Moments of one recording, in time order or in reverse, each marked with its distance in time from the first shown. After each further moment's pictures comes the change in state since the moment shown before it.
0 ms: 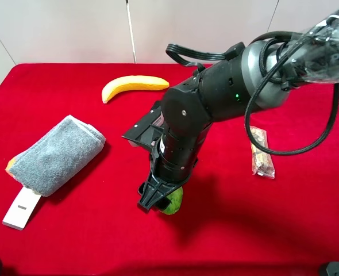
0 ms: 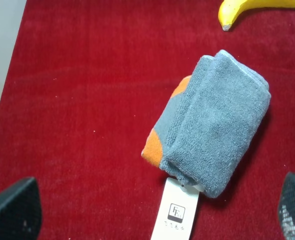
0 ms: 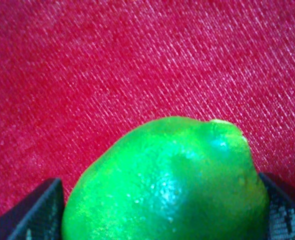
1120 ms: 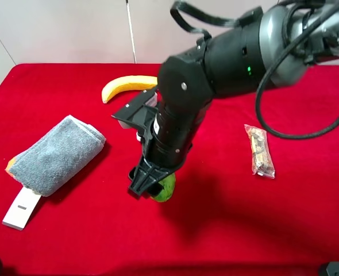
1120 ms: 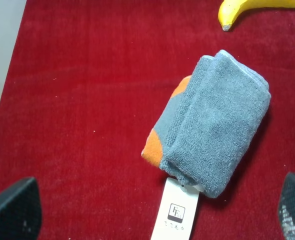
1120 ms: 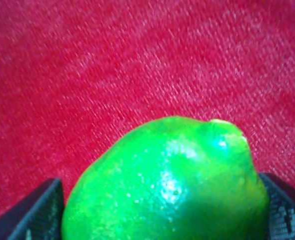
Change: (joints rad) left arm 0.000 0.000 0.000 0.000 0.000 0.000; right arm 0.000 -0.062 -0.051 -0.004 0.049 0.000
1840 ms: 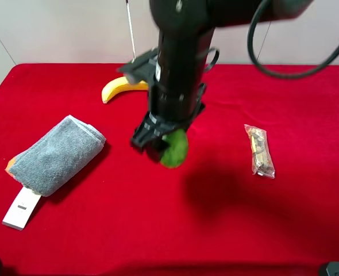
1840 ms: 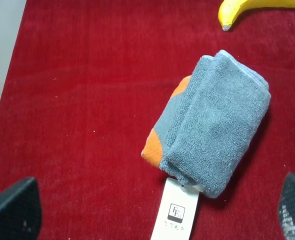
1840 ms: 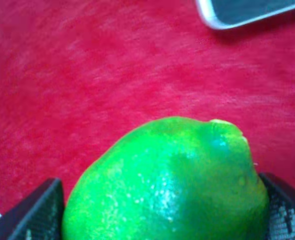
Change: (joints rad) left arm 0.000 0.000 0.000 0.000 0.000 0.000; right arm -0.063 0.000 -0.266 -0.099 0.369 0.088
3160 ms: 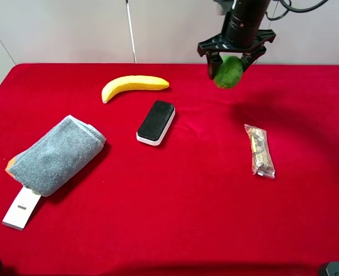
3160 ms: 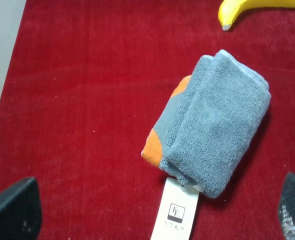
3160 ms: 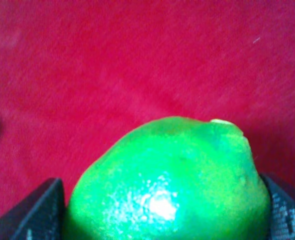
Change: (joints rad) left arm 0.000 0.000 0.000 0.000 0.000 0.000; right arm -0.504 0.232 -0.424 -0.096 0.123 0.120
